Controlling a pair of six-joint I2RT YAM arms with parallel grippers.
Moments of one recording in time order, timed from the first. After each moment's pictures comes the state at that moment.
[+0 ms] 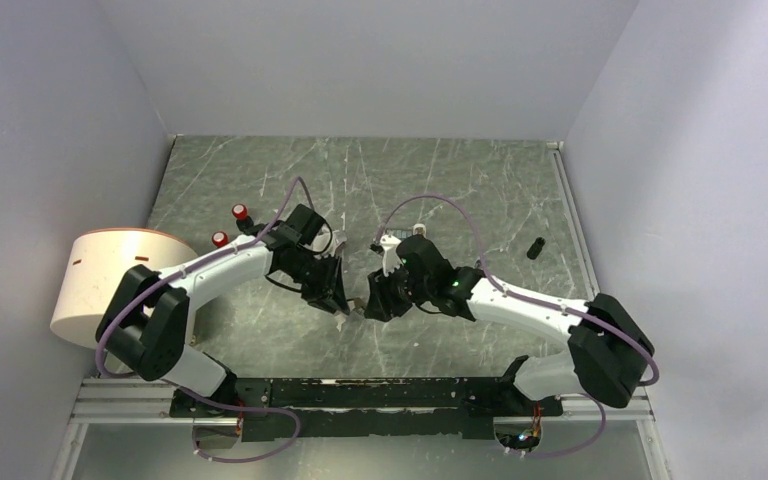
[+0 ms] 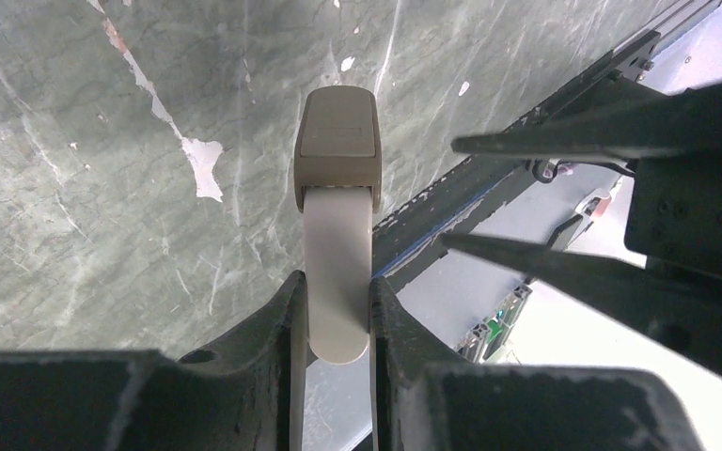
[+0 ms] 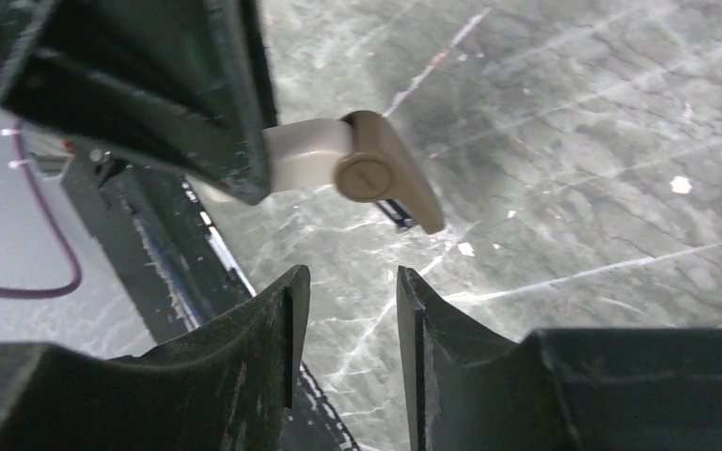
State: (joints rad) left arm -0.59 1.49 0.91 -0.63 0.59 -0.55; right arm 0.86 1.35 0.73 -0.14 -0.31 0.32
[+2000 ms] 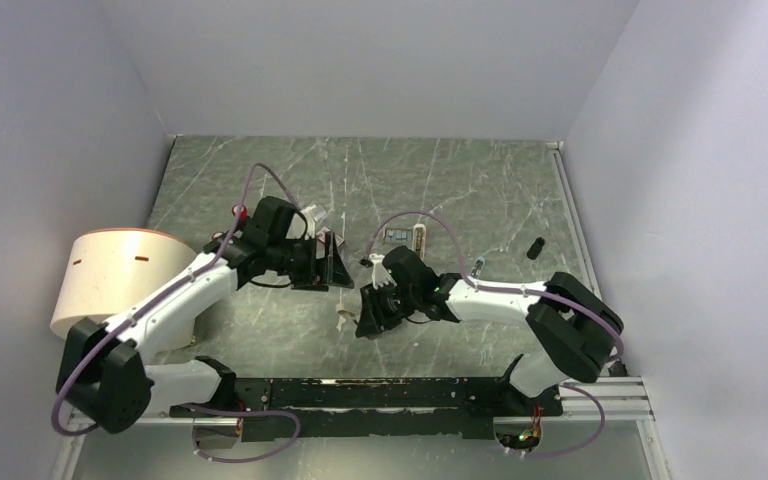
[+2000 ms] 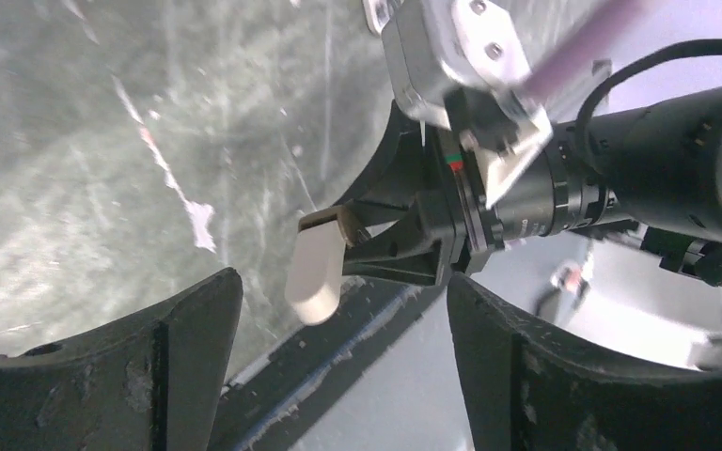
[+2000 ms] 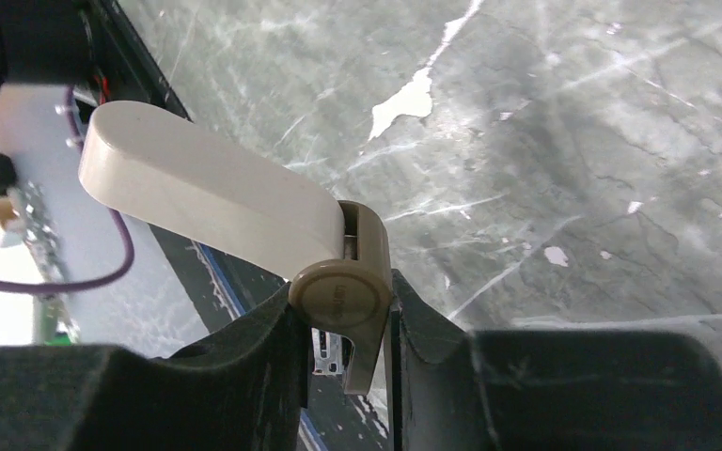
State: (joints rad) left arm -0.53 1.26 0.88 -0.52 0.57 -0.60; right arm 0.90 1.49 0.68 0.00 -0.47 0.45
